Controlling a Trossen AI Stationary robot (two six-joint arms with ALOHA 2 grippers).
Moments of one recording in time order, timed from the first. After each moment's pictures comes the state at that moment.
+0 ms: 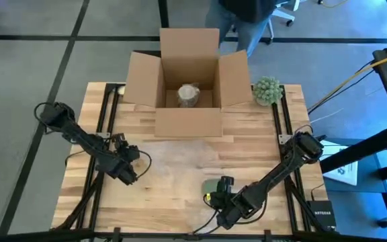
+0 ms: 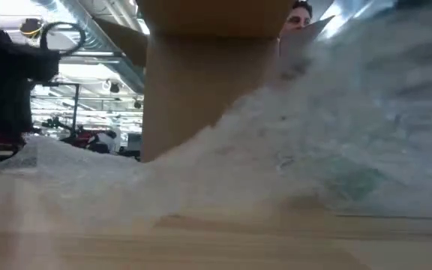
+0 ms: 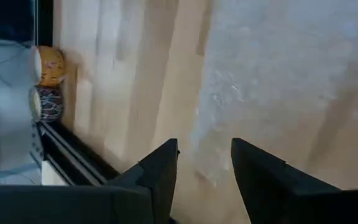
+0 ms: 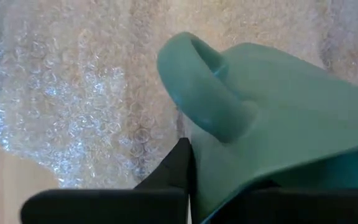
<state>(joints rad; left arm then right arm) -0.63 1.41 0.66 -1.14 -0.61 -0.93 0.72 1.96 1.39 -0.71 0.36 0.76</state>
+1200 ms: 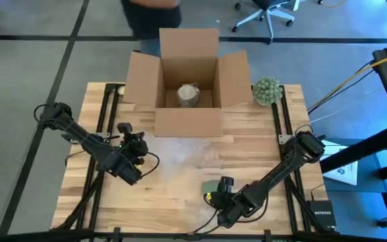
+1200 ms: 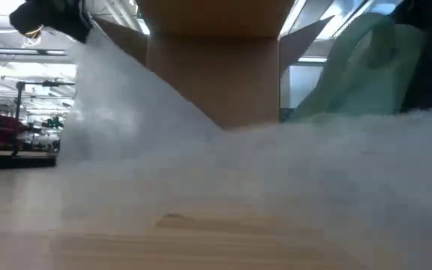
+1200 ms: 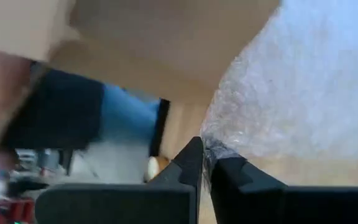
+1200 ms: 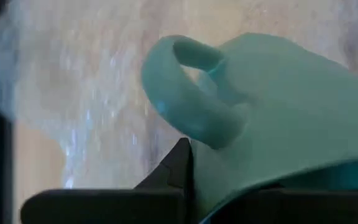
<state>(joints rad) -0.59 1.41 1.15 -1.52 -1.10 -0.69 0.74 1.95 1.35 -0.67 0.25 0.78</state>
